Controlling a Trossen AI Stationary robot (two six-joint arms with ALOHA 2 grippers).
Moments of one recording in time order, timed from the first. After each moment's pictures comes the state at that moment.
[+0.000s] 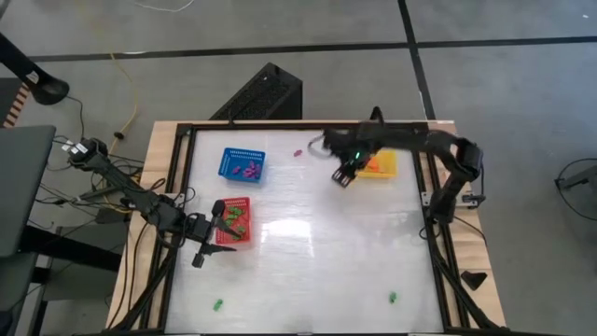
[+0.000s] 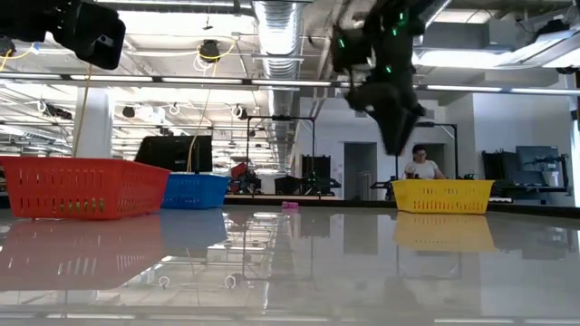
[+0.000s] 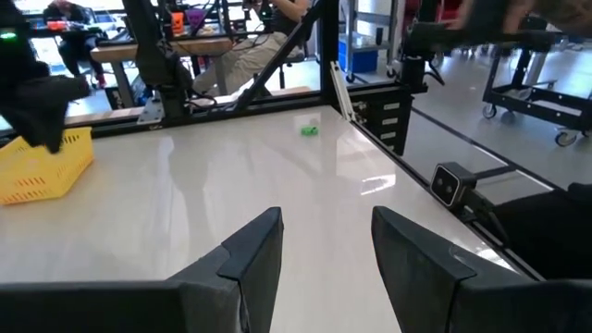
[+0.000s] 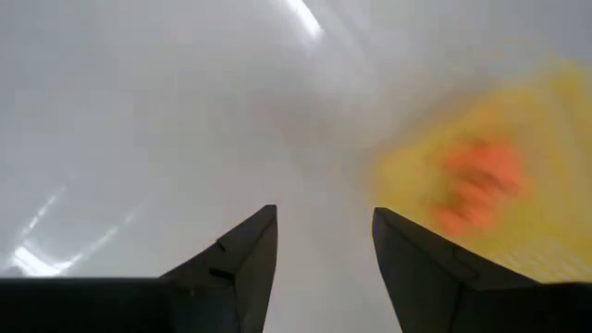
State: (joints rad) left arm -0.61 0.69 0.23 0.39 -0.34 0.00; right arm -0.35 1.69 1.38 -1.17 0.05 0.33
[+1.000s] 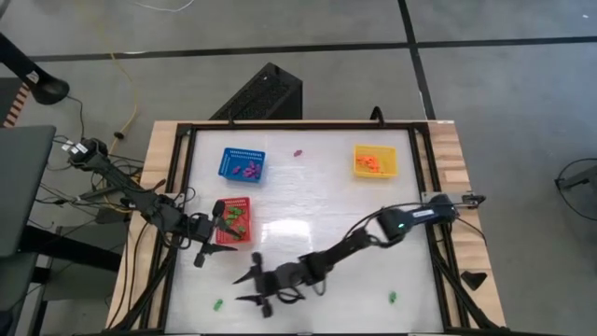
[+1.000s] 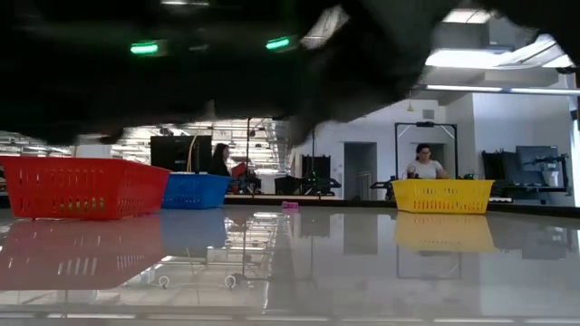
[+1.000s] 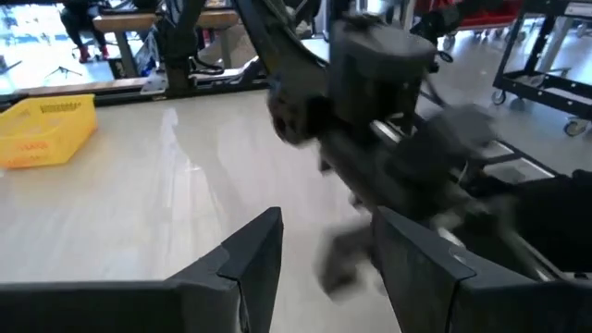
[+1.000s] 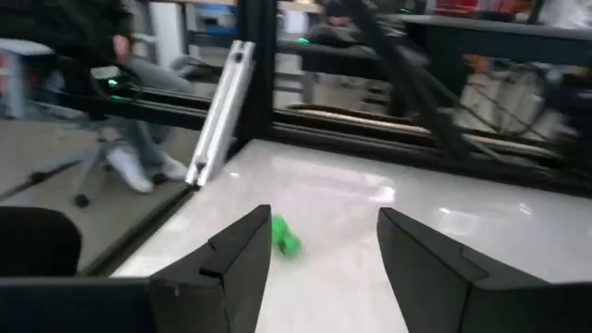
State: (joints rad) left arm -0.61 0.69 0.23 0.32 -0.36 -0.06; right arm 0.40 2.54 1.78 0.74 0.16 -0.05
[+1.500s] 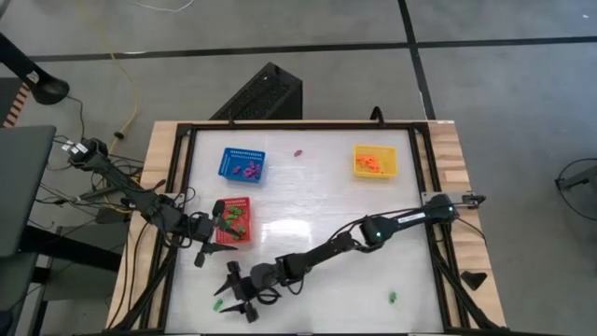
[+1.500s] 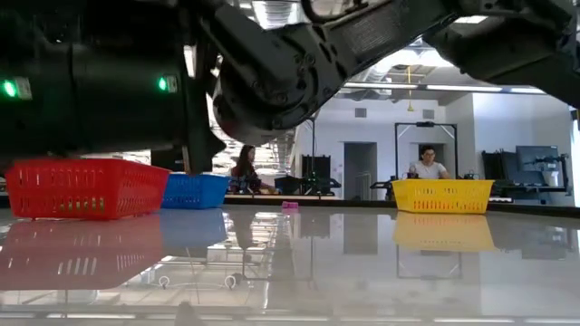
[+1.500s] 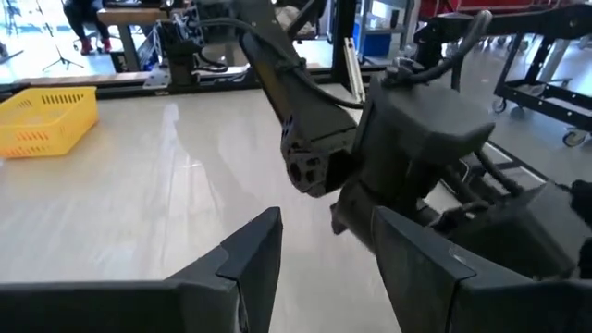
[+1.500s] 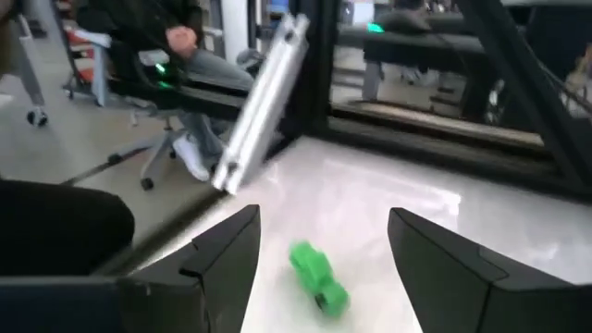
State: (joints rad) left arm -0.61 0.69 0.23 0.33 -0.36 -0.09; right arm 0.35 2.85 2.34 0.46 -0.09 -0.06
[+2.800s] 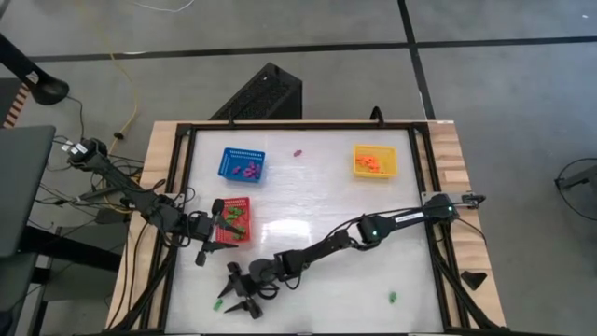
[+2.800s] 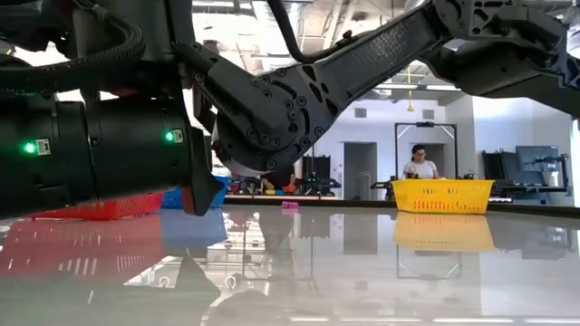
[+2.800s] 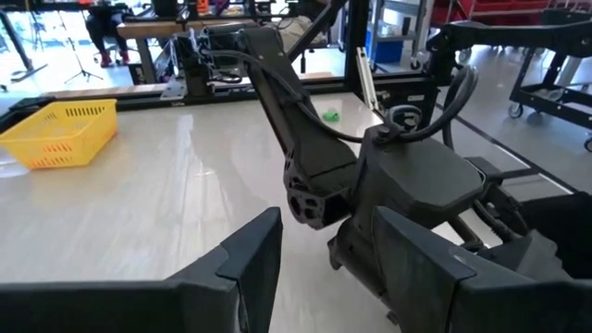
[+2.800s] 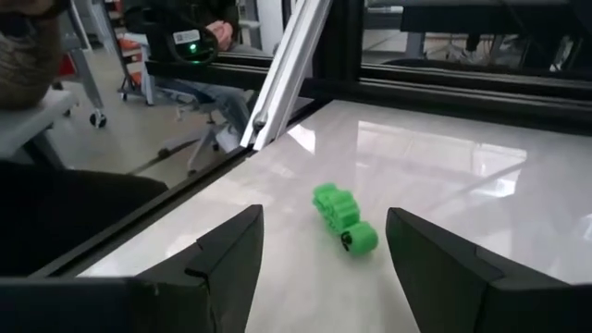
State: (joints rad) left arm -0.61 0.69 0.23 0.35 -0.40 -0.06; right arm 0.32 2.92 2.36 0.40 -0.21 -0.01
